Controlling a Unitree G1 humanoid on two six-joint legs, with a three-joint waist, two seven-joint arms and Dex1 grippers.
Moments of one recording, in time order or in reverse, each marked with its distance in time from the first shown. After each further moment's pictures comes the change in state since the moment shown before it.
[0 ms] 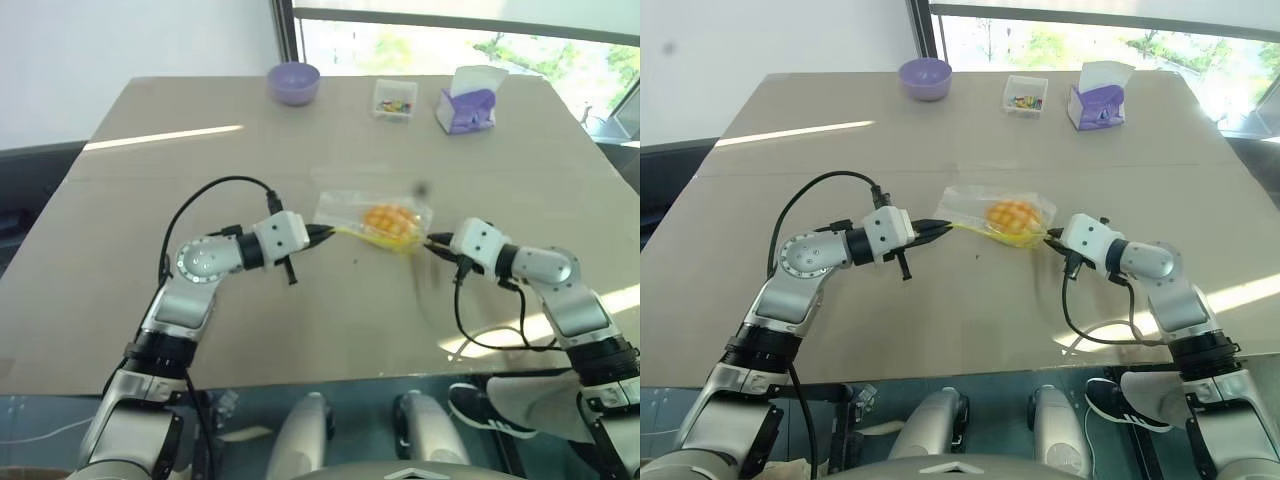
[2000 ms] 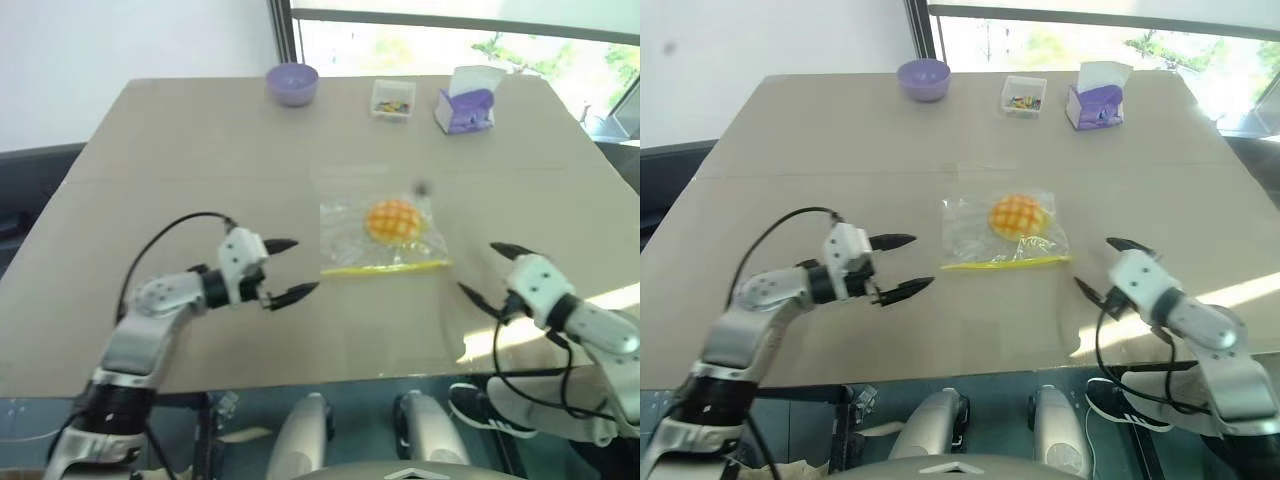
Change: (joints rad) left arm 0.315 0.161 0.221 -0.253 -0.426 0.491 -0.066; right arm 0.554 -0.074 -0.381 -0.548 0.210 0.248 -0.175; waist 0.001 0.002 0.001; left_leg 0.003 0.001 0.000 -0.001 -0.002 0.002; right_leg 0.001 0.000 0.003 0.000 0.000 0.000
